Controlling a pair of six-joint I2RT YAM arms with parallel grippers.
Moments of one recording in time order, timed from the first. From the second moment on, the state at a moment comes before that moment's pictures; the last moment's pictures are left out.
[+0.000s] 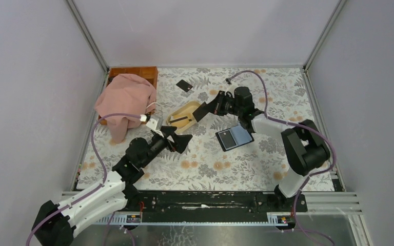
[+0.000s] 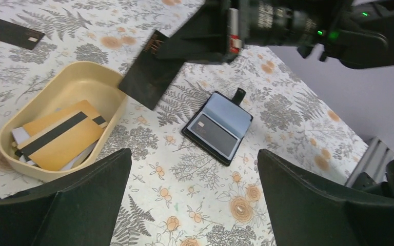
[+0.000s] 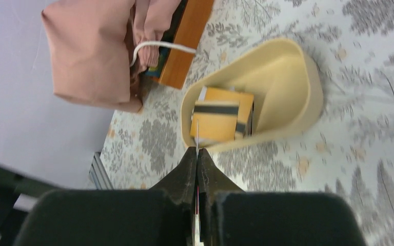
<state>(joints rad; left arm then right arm) -0.69 0.73 0.30 0.41 0.03 -0.40 0.48 1.66 0.91 0.41 -0.45 0.73</state>
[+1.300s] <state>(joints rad) -0.77 0.72 0.29 0.24 -0.30 -0.34 0.62 2.20 1.36 0.43 -0.47 0.77</state>
